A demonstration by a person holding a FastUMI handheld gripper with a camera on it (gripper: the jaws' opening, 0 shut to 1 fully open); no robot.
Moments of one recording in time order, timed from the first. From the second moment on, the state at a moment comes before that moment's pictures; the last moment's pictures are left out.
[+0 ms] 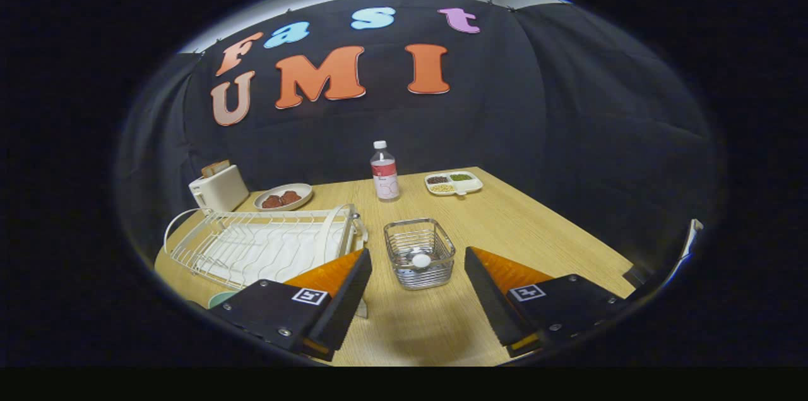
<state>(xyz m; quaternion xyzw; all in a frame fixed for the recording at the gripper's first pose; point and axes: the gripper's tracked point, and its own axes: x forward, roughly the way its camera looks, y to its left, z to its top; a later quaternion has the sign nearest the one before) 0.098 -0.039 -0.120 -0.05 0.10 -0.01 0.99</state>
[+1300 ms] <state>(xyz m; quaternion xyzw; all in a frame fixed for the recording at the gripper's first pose) 0.080 -0.016 -0.059 -0.10 0.05 0.03 0.99</state>
